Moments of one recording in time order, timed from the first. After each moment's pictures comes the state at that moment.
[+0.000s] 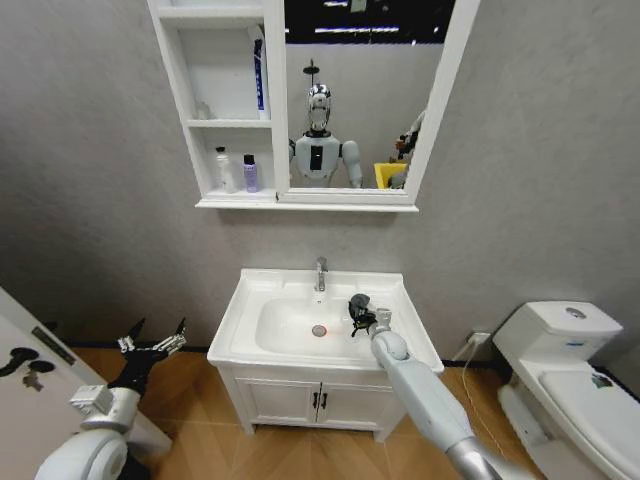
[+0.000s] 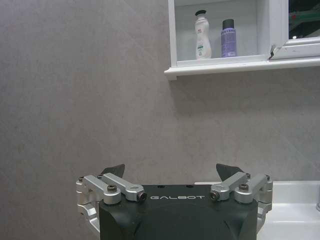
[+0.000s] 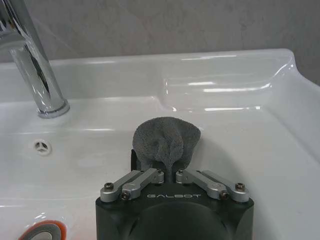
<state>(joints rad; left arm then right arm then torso) 1.53 -1.13 -0.86 -2.12 -0.49 0.06 0.00 -0.61 1.24 0.12 1.12 0.61 -0.26 0.27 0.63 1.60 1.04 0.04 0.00</state>
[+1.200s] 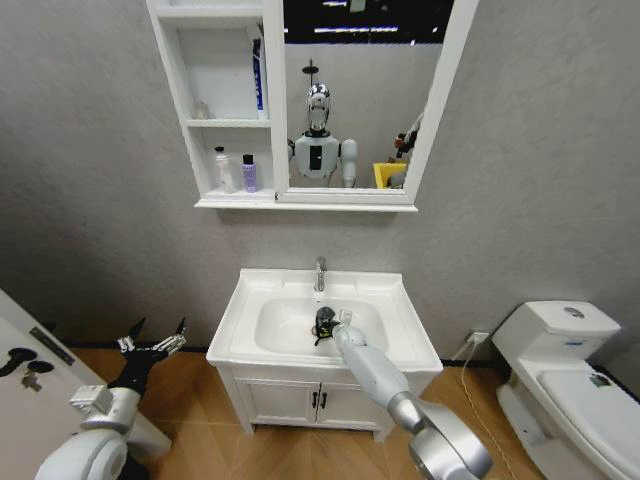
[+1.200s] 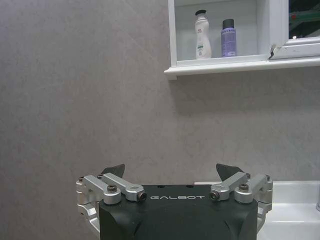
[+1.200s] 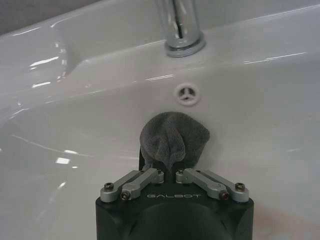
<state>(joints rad) 1.53 -1.13 -0.86 -2.12 -0.49 0.06 0.00 -0.37 1.54 0.00 0.66 0.70 -0.24 0.09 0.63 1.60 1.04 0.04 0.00</state>
